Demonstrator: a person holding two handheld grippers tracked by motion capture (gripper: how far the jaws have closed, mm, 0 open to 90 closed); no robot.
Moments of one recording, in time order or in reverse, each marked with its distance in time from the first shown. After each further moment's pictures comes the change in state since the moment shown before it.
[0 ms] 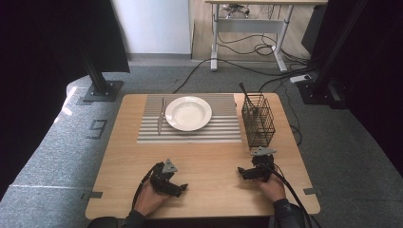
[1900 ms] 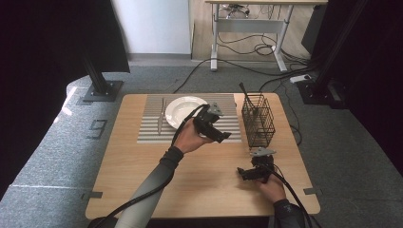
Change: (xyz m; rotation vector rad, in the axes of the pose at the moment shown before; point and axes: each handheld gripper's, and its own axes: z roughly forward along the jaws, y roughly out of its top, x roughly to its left) left arm -0.005 0.241 0.010 -0.117 -0.123 0.267; right arm 0.003 -0.001 0.000 -0.004 -0.001 -0.001
